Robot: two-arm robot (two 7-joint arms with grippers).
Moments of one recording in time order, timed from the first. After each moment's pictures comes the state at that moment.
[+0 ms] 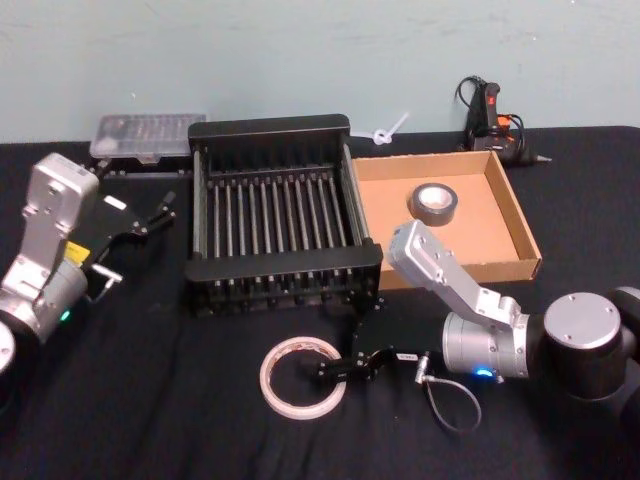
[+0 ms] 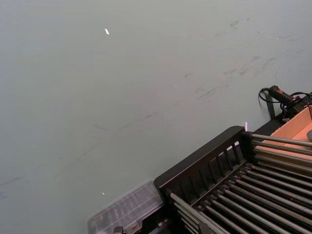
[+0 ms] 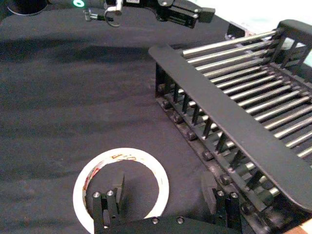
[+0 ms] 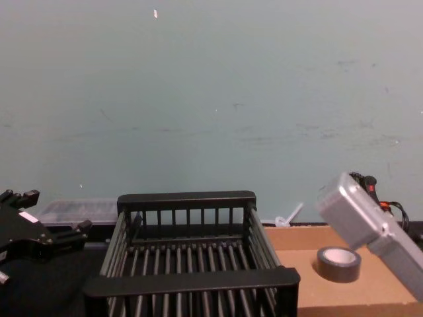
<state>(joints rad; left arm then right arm) -0.20 0.60 0.45 -1.41 -0.25 -0.12 0.03 0.37 0.46 -0.68 -1.33 0.28 0.10 0.71</state>
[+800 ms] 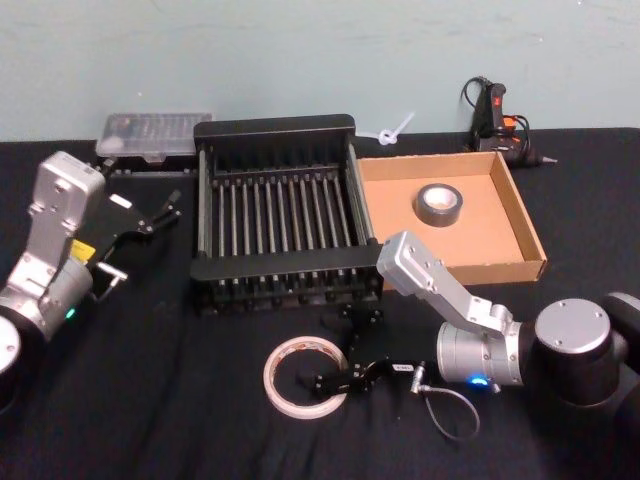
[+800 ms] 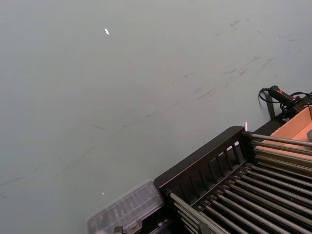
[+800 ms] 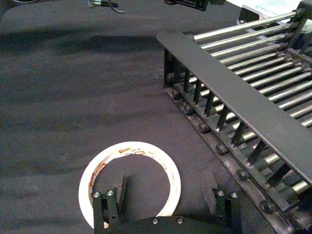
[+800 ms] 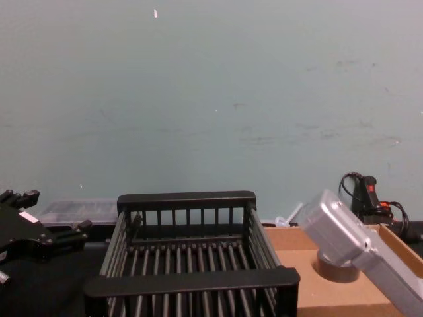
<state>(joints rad) -0.20 0.60 0.45 -1.41 -0.25 -0.12 0.03 0.38 0.44 -0.72 -1.30 0.29 0.13 0.71</state>
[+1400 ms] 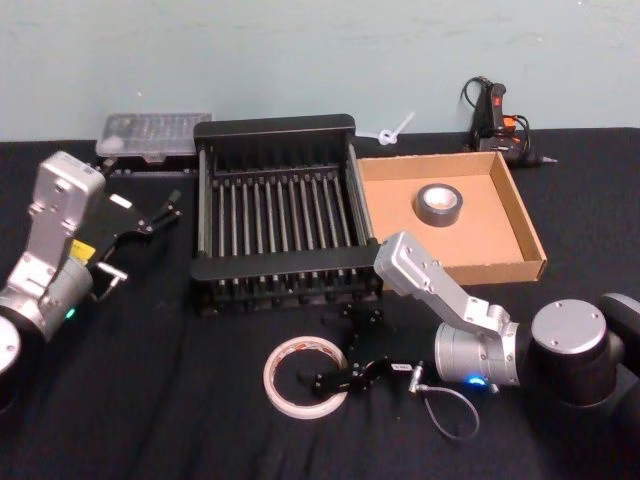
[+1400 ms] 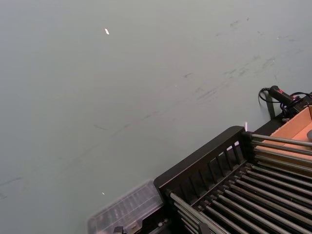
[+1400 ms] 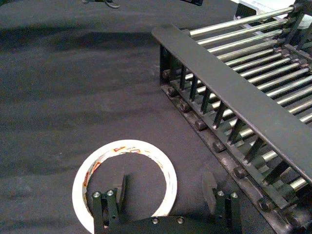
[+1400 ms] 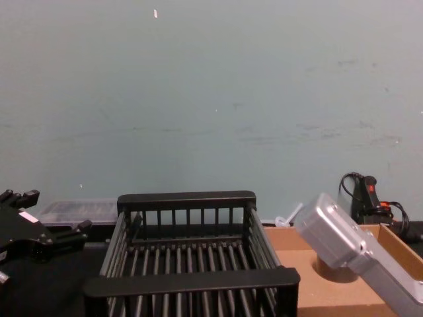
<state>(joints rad) -0.20 0.60 0.45 -1.41 -0.25 -0.12 0.03 0.39 0.44 -0.72 -1.29 0.28 0.13 0.70</state>
